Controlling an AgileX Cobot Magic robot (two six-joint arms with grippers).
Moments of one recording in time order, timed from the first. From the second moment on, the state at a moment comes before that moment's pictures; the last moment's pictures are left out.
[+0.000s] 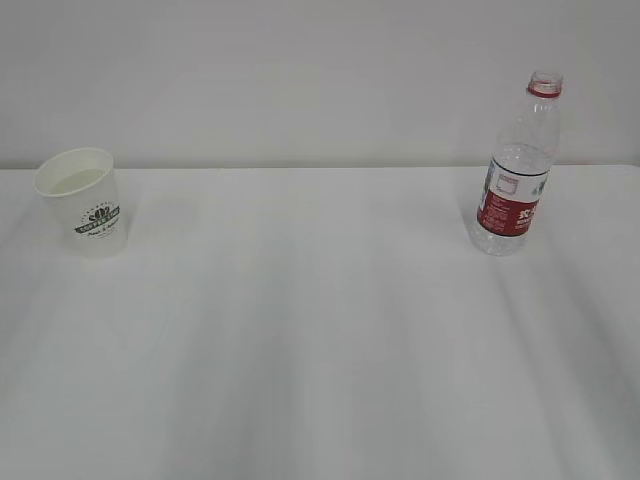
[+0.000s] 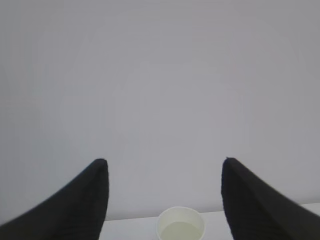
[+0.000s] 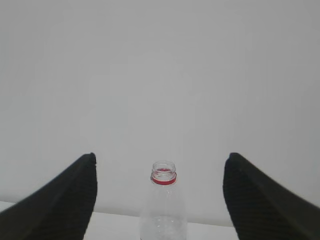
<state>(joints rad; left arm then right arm) 0.02 0.58 -0.34 0.22 -0.28 -0.20 0.09 0.96 -0.38 -0.03 -0.58 -0.01</state>
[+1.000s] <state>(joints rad) 0.02 0.26 -0.53 0.21 0.41 -0.21 0.09 0.52 -0.38 -0.03 0.00 -0.01</state>
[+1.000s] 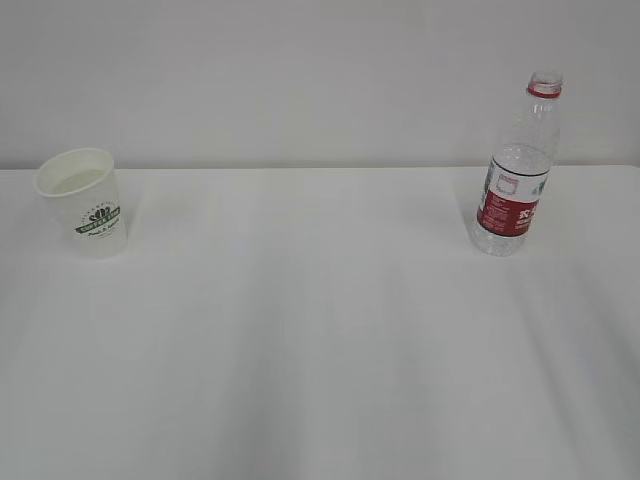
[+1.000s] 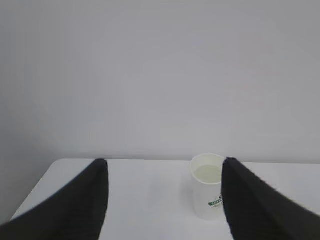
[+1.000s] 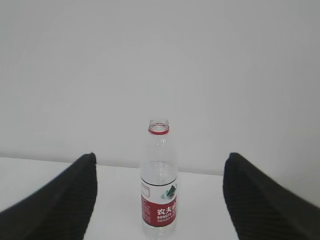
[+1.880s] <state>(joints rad) 0.02 0.26 -0.72 0.05 0.93 -0.08 0.09 0.26 -0.44 -0.03 0.47 0.00</state>
